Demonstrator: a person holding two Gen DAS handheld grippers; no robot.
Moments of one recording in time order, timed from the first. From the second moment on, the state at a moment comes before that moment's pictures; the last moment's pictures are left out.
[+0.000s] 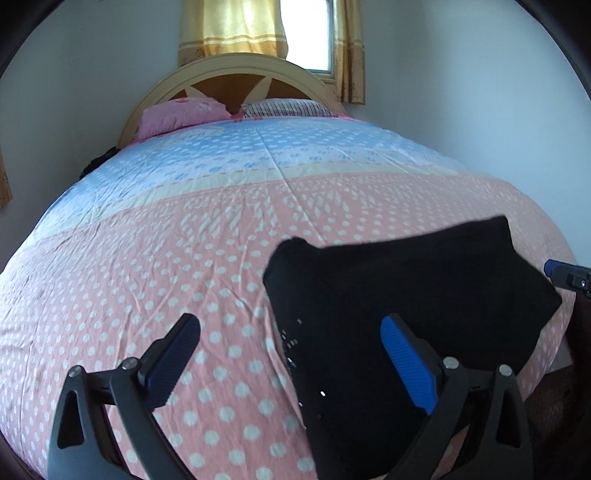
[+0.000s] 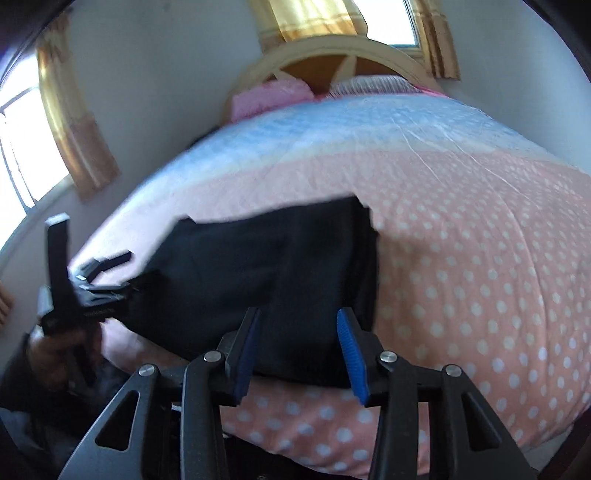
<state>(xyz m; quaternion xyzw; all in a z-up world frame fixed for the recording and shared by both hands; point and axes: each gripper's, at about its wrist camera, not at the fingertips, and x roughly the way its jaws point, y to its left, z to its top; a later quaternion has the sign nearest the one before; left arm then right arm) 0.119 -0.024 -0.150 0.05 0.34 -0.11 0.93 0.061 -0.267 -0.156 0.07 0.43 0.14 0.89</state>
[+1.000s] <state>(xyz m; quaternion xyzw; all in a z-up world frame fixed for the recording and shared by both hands) 0.127 -0.019 -0.164 0.03 0.37 -0.12 0.92 0.076 -0.311 -0.155 0.20 0.40 0.14 0.88</state>
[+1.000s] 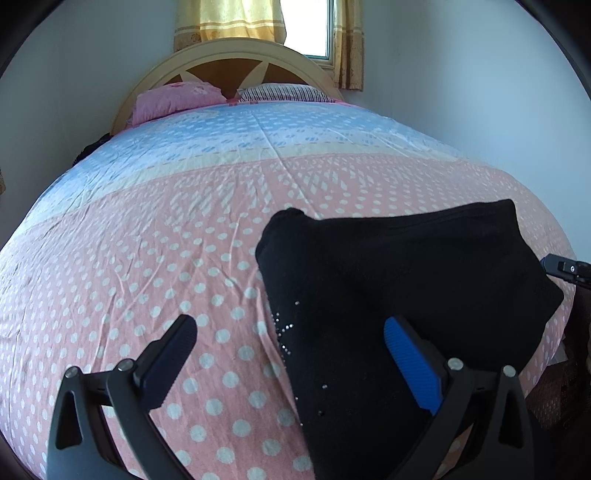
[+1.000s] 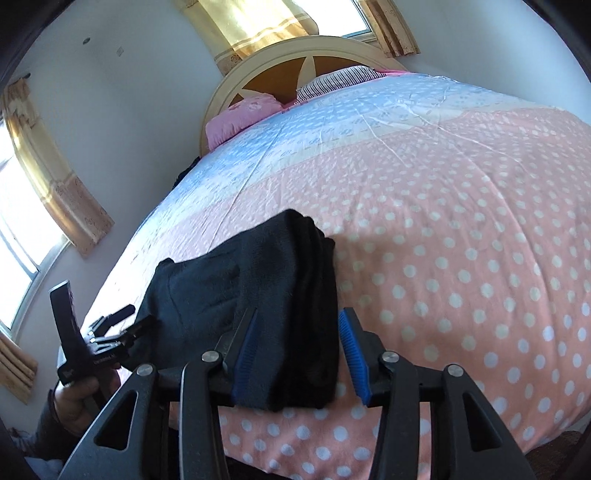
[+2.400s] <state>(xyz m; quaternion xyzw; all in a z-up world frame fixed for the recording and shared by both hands) 0.172 -0.017 -0.173 -0.05 0.41 -0.22 0.88 0.102 -0.310 -0.186 0.28 0.43 0.17 0.84</state>
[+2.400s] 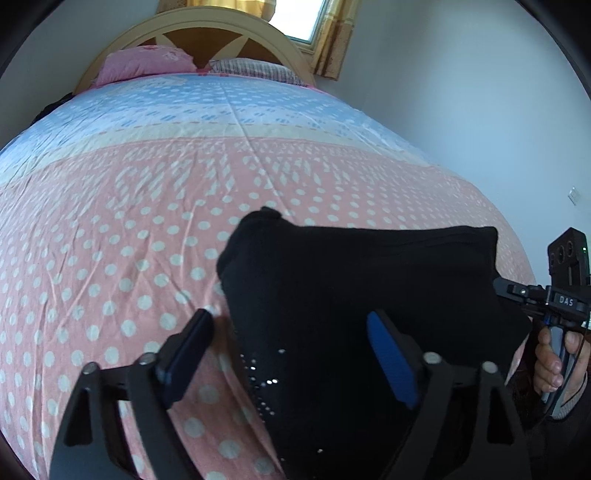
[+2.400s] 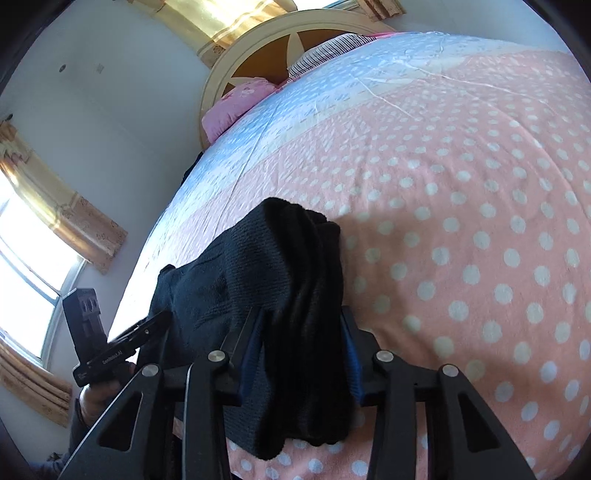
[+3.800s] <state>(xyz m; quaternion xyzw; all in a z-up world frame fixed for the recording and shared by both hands) 0.122 0.079 -0.108 -0.09 0.33 -0.15 0.93 0.153 -0.163 -0.107 0.13 0.39 0.26 0.88</state>
